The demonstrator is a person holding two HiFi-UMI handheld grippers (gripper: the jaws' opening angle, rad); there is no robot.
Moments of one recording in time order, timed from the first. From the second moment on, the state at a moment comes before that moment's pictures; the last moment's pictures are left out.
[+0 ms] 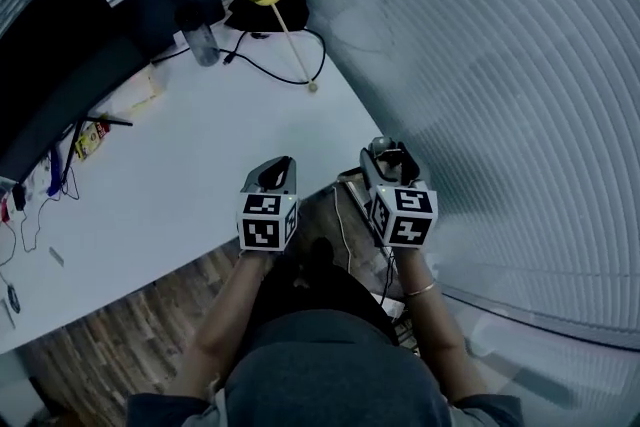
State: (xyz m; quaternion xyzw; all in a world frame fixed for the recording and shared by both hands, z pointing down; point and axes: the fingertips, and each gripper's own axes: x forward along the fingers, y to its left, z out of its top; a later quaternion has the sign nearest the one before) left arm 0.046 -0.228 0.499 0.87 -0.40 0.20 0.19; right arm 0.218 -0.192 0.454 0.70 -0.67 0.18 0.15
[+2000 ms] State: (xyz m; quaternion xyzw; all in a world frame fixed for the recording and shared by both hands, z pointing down) left arm -0.127 -0.195 0.528 0.69 -0.65 0.16 0.26; right arm 0.109 -0.346 0.580 0.51 -0.78 0.15 0.33
